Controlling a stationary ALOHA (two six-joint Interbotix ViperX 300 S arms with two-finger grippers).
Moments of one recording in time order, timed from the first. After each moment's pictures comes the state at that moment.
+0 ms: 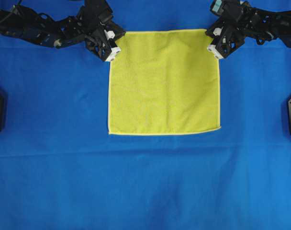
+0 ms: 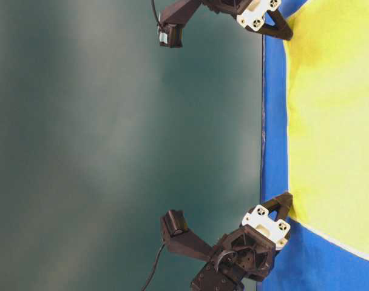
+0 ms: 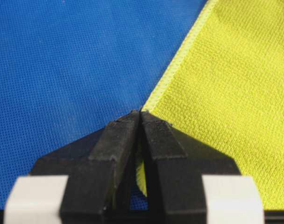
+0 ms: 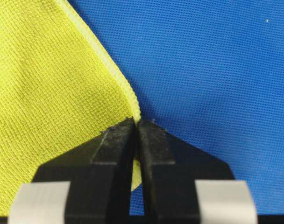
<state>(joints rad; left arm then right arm) 0.55 0.31 0.70 -0.03 -0.32 0.02 -0.72 0.08 0.86 -0.12 -0.05 0.02</state>
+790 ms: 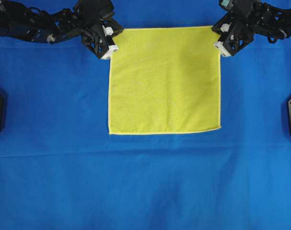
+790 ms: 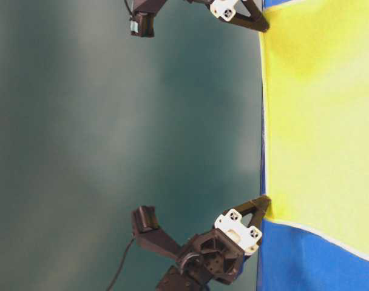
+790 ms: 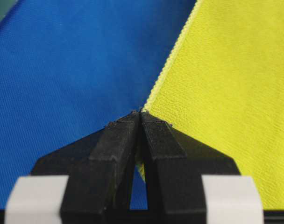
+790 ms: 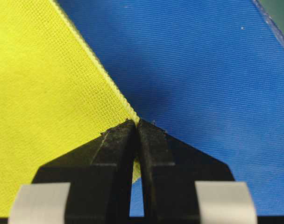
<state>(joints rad) 0.52 0.15 0.71 -0.03 -0.27 0.09 -0.69 -0.10 0.89 -0.11 0.03 0.03</state>
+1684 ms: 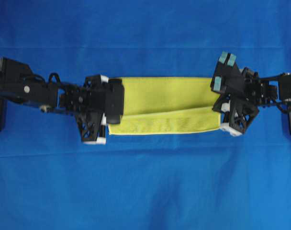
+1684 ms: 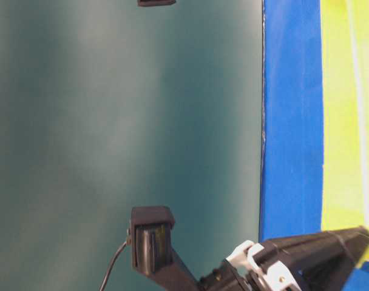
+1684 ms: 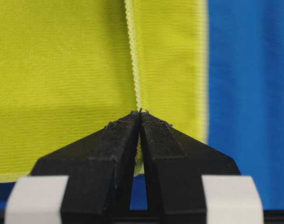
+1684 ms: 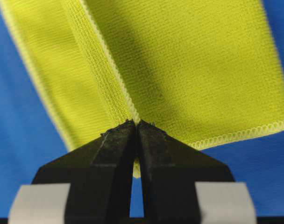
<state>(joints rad) -0.03 0.05 0.77 -0.03 0.00 0.06 -0.05 -0.24 1.00 -0.09 0.27 0.41</state>
